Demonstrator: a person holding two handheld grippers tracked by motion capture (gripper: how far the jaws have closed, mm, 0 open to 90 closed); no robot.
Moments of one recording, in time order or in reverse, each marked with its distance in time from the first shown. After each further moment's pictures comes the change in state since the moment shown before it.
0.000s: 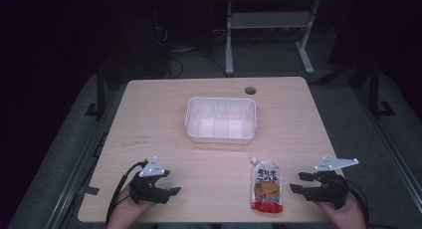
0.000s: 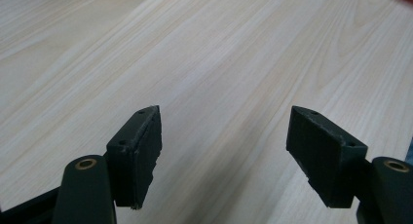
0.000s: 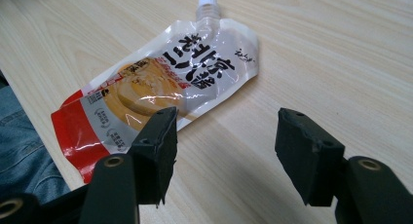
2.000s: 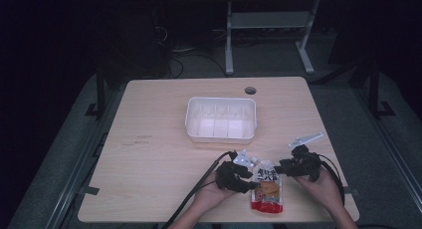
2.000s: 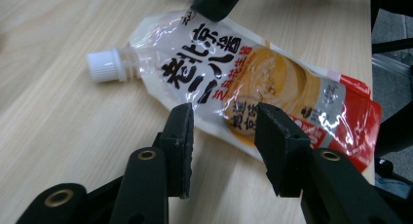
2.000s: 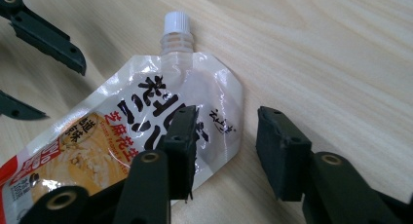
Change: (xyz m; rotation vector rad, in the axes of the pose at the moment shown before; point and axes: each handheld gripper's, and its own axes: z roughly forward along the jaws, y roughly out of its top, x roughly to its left) left arm -0.099 0.132 0.149 0.025 -0.292 0.137; right arm -0.023 0.055 0.061 0.167 0.022 0.021
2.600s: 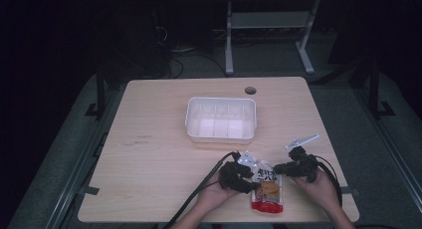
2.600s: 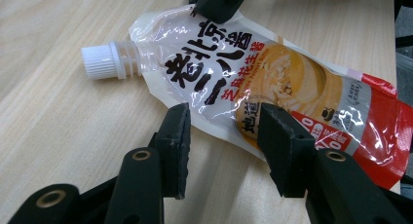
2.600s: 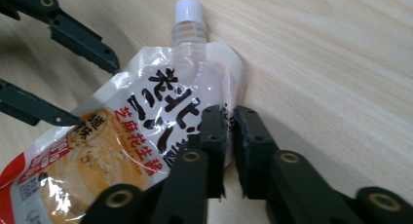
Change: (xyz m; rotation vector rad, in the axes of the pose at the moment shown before) left arm 0.003 0.000 0.009 0.026 0.023 -0.012; right arm 0.004 -0.001 0.007 0.023 0.038 0.010
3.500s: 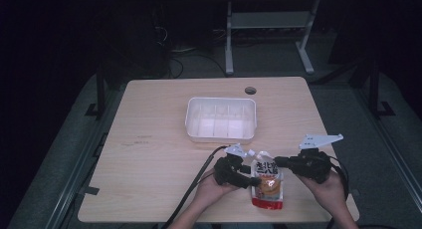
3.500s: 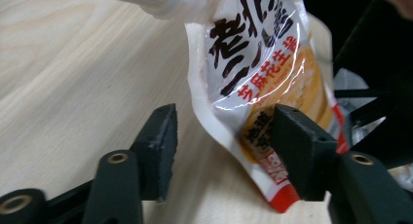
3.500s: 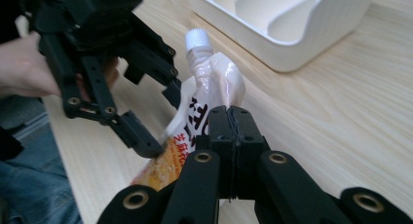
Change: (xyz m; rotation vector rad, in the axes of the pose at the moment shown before) left arm 0.018 -0.003 -0.015 -0.150 -0.165 -0.152; right arm 0.040 0.008 -0.062 -0.280 0.041 -0.134
